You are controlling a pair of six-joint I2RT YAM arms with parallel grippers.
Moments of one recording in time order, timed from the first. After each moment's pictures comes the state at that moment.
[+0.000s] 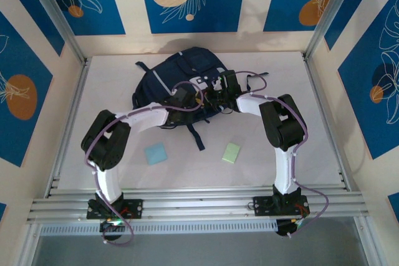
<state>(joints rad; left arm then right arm) -0.65 1.86 1.24 -0.42 -0.17 -0.54 0.42 2.04 1.26 0.13 -0.66 1.17</state>
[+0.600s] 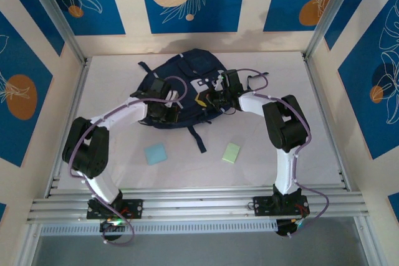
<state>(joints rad) -0.47 1.71 1.21 -0.64 0.12 -0.25 0.39 2.01 1.26 0.03 -0.70 1.02</state>
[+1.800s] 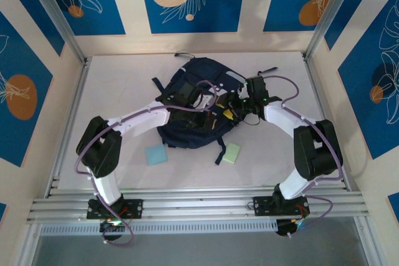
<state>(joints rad) -0.74 1.79 1.34 -0.51 0.44 -0.46 0.28 1.59 0.99 -0.26 -0.60 0.96</state>
